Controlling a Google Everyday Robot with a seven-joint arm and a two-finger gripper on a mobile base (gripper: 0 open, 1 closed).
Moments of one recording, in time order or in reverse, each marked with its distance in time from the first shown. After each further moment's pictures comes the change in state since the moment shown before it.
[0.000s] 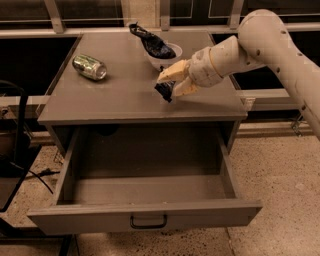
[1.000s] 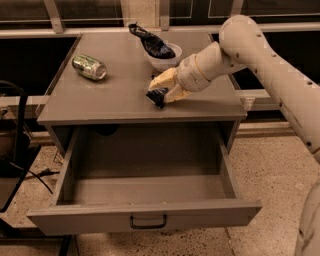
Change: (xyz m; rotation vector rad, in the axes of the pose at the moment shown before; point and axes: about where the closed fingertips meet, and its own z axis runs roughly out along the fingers) arm -0.005 0.011 0.044 -0.070 -0.081 0.013
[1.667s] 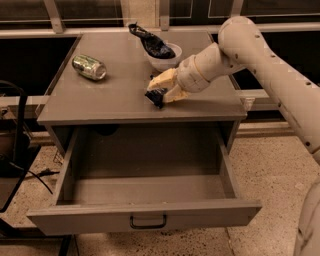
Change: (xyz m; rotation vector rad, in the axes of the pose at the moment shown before) arm 0.000 0.000 0.001 -0.002 -0.001 0.000
